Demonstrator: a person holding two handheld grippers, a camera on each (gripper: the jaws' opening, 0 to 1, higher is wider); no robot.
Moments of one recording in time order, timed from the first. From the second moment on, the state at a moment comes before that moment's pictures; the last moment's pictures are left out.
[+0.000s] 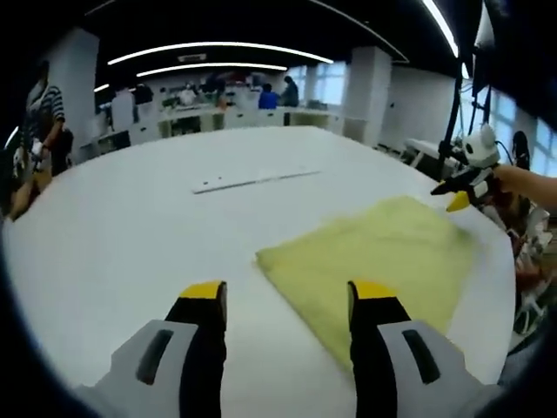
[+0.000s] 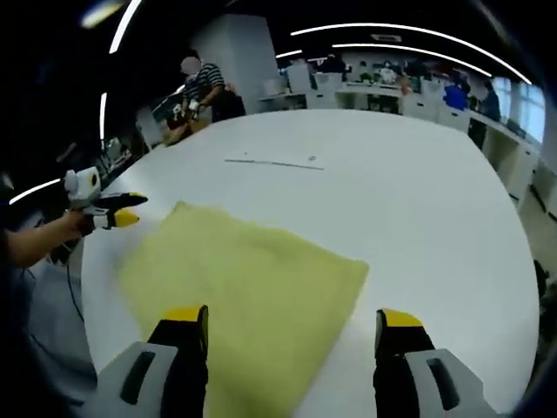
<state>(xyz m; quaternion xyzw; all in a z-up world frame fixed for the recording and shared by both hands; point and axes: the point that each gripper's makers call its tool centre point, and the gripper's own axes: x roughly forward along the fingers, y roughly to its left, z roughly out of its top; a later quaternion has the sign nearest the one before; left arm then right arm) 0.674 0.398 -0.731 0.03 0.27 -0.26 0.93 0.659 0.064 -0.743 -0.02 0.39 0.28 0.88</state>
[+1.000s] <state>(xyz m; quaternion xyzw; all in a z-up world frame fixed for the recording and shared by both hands) 0.582 0.392 -0.761 -0.02 0.32 -0.29 0.90 0.569 0.055 -0.762 -0.03 0.44 0.30 0.85</state>
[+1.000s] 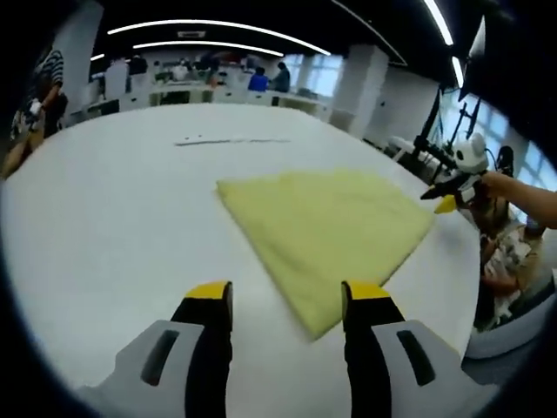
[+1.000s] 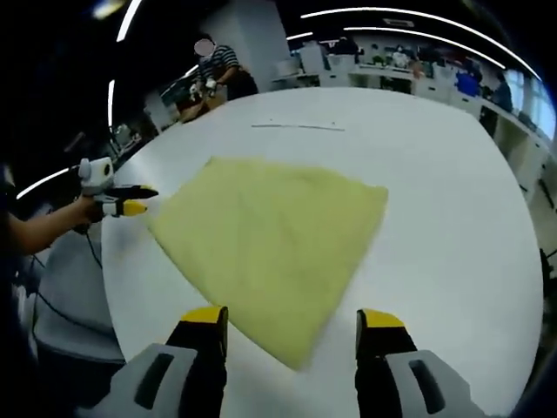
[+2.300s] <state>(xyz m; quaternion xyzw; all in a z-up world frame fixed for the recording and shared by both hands) 0.558 0.384 -0.769 -0.05 0.34 -0.30 0.89 0.543 0.041 -0.777 0.00 0.42 0.29 0.86</state>
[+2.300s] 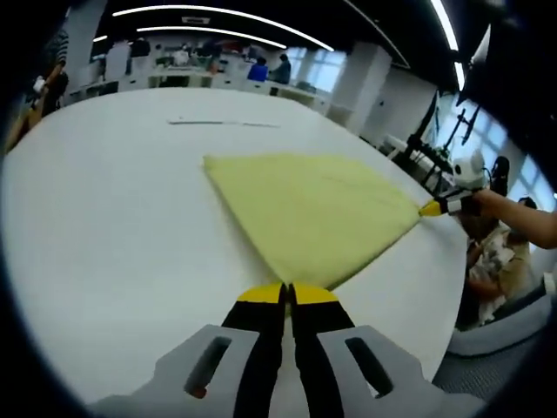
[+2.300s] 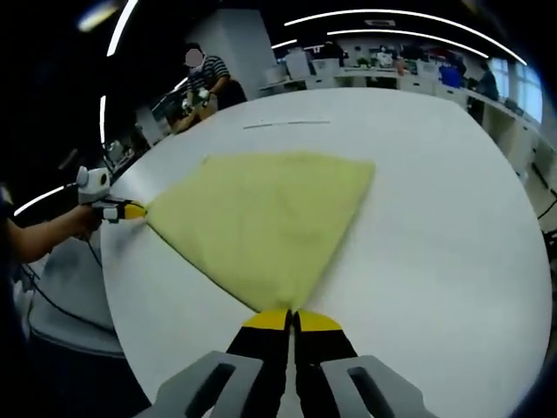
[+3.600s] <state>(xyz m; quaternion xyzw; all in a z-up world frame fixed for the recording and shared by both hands) 0.517 0.394 -0.749 -0.03 0.32 -0.29 0.90 0.515 0.057 -0.755 0.01 0.39 0.30 0.87</state>
